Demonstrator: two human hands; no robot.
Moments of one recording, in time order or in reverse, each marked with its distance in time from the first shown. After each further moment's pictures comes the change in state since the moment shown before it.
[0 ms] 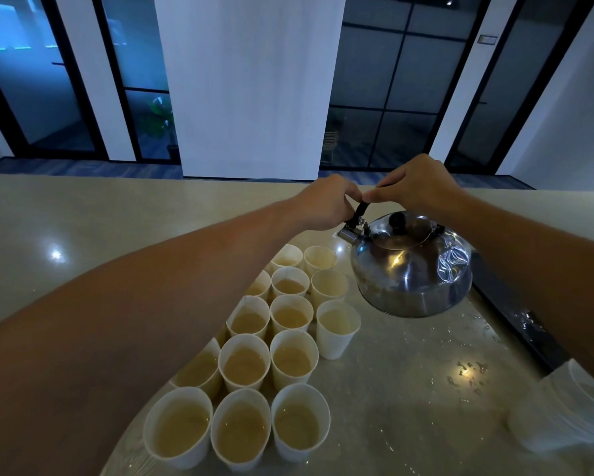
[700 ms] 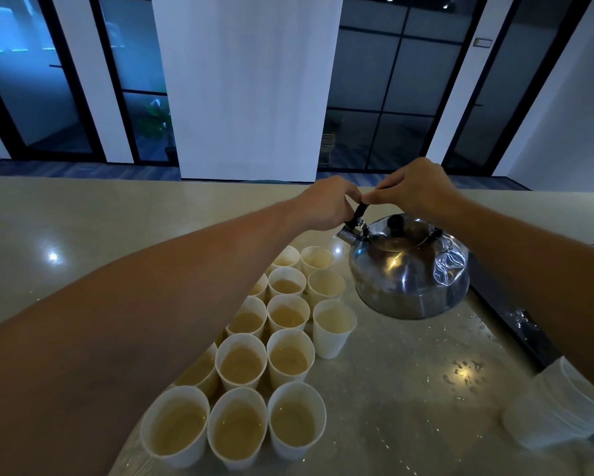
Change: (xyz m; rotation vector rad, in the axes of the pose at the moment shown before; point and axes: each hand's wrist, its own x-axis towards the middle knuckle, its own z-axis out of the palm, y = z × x) left_hand 0.003 0.006 0.003 0.025 0.000 0.017; right_hand -0.006 0.004 -0.001 0.006 0.021 0.009
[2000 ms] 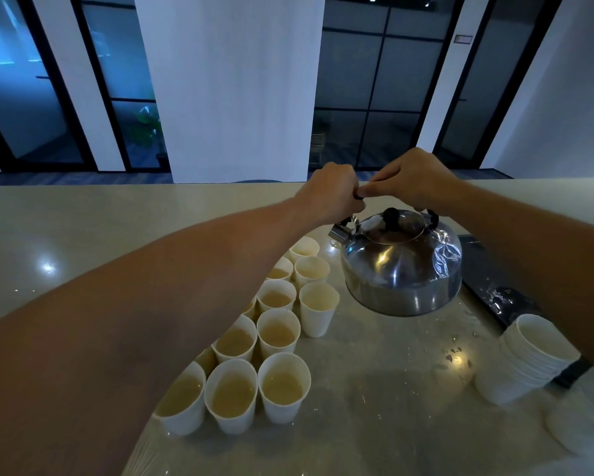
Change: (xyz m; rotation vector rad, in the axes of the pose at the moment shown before) left_hand -0.017 0.046 0.017 0.279 0.161 0.044; right_hand -0.049 -0.001 -0.037 -0.002 -0.055 -0.007
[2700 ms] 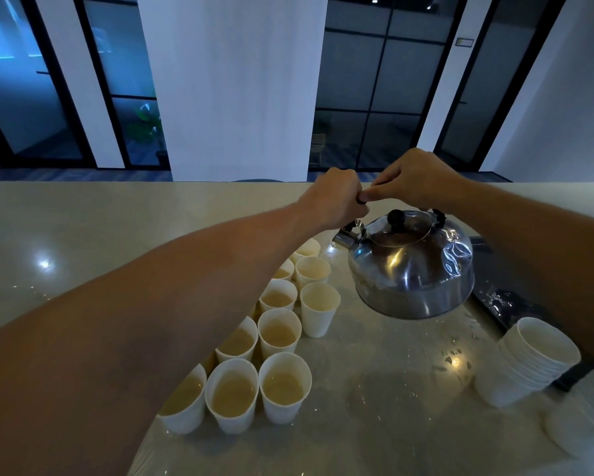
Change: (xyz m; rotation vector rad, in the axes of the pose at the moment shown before) left_hand 0.002 -0.003 0.008 -0.027 0.000 0.008; right_hand 0.005 -0.004 -0.003 -0.108 -0.058 -0.033
